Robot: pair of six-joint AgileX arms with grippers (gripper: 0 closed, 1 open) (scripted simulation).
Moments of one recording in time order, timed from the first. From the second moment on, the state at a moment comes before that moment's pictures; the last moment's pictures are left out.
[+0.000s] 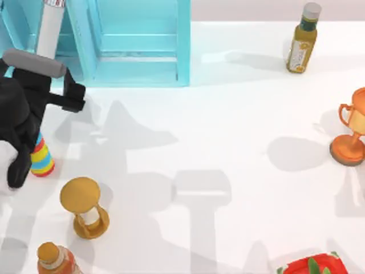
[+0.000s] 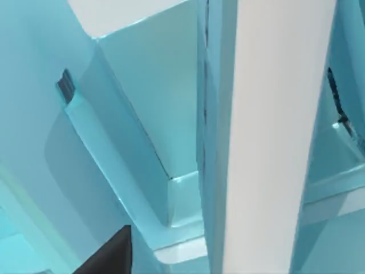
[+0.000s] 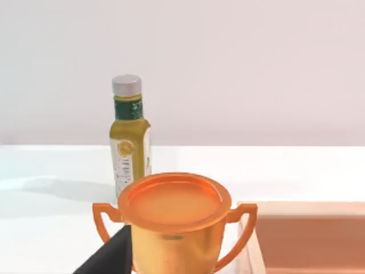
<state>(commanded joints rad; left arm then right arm) -0.10 2.07 0.70 1.25 -0.11 0.40 0.00 0.00 0.00 0.00 0.00 0.00</state>
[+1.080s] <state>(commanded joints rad) -0.08 2.32 1.16 1.05 -0.08 0.40 0.00 0.00 0.00 0.00 0.00 0.00</state>
